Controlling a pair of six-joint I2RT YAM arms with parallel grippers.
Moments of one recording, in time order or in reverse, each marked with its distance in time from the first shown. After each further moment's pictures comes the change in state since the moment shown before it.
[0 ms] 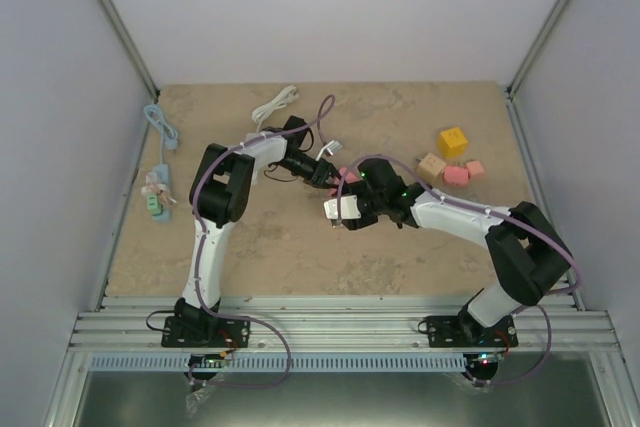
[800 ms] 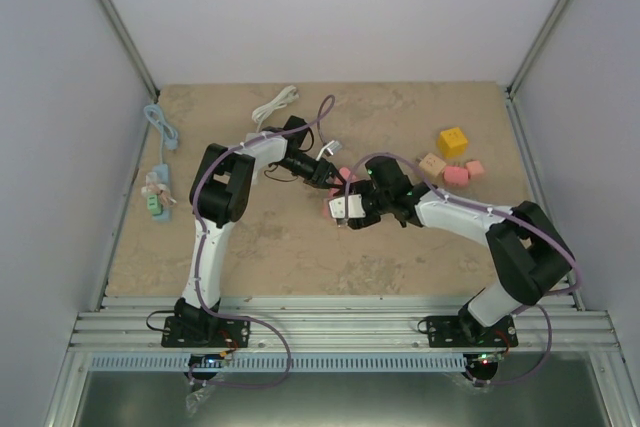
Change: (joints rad) left arm 0.000 0.001 0.003 -0.003 0.000 -0.022; right arm -0.068 -0.001 -0.025 0.031 -0.119 -0.036
